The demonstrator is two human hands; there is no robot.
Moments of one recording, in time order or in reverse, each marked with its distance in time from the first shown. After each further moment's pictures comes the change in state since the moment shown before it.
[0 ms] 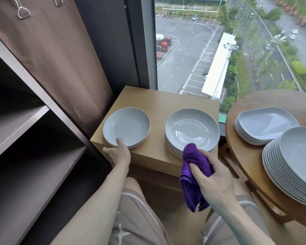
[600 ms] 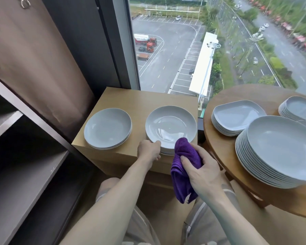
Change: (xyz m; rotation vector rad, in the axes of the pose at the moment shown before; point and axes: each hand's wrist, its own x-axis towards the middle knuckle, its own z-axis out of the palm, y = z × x) left_hand -0.106 0.006 0.083 0.350 -0.520 0.212; right_hand -0.002 0.004 -0.030 0.017 0.080 -0.010
